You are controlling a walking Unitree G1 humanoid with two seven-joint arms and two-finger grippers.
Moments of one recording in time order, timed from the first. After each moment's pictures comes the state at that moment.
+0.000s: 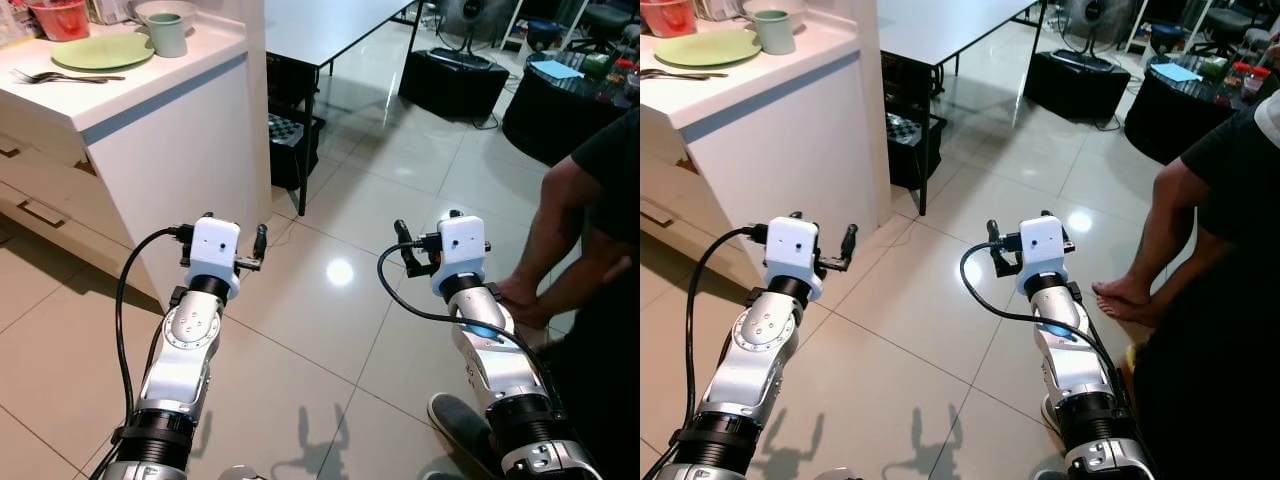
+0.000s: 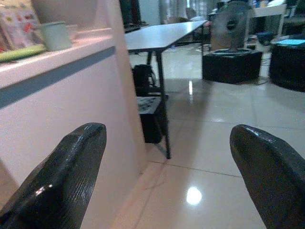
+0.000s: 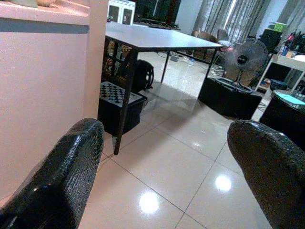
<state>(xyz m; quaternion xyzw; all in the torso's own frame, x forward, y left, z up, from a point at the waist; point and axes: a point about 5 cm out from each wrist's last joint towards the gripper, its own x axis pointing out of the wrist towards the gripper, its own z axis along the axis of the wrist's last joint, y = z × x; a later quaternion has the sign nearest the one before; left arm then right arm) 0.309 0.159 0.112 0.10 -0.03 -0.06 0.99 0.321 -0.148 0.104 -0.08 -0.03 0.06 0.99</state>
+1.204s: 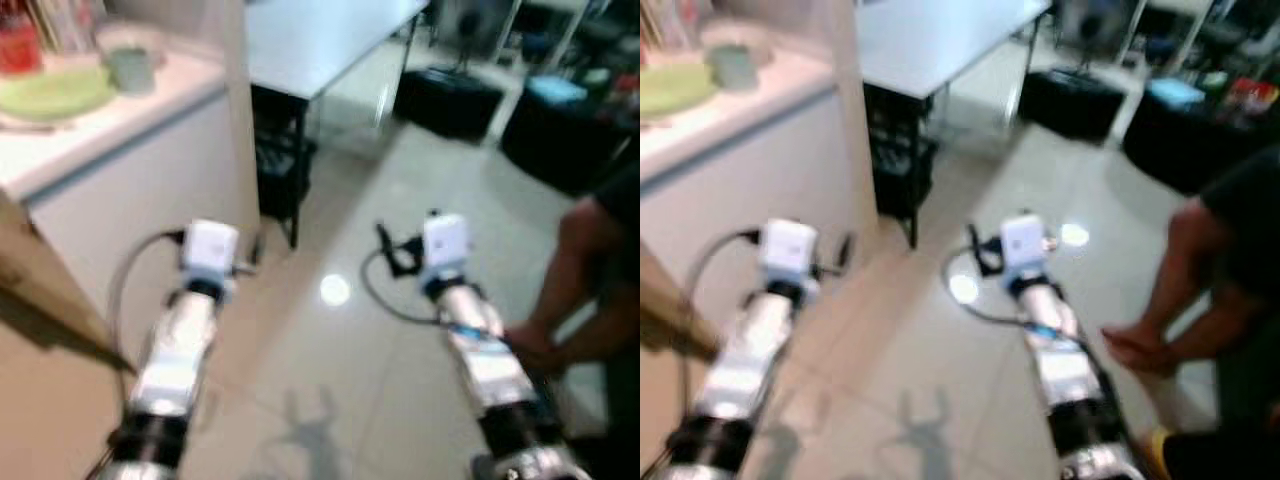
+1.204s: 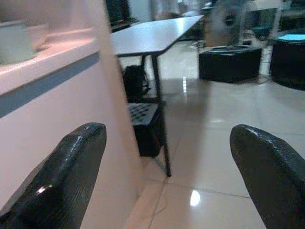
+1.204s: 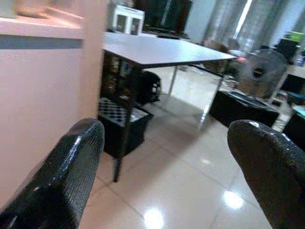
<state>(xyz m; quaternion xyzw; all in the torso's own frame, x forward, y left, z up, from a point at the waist) 0.308 0.157 0.105 0.11 0.00 -0.07 0.99 0.316 -0.134 0.107 -0.08 -0.03 0.09 0.99</state>
